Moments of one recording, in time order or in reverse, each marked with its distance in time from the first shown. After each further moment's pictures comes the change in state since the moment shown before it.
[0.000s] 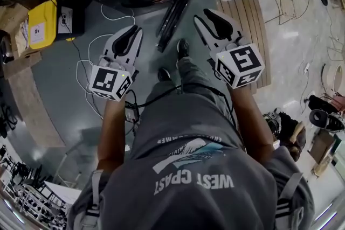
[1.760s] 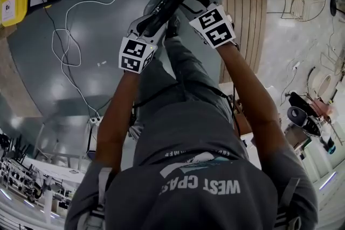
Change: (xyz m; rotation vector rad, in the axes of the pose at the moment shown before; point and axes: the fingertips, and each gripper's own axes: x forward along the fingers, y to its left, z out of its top) left arm 0.134 -0.012 -0.252 -0.254 0.376 -0.010; right arm 0.172 -0.058 -0.221 -0.263 0.563 0.242
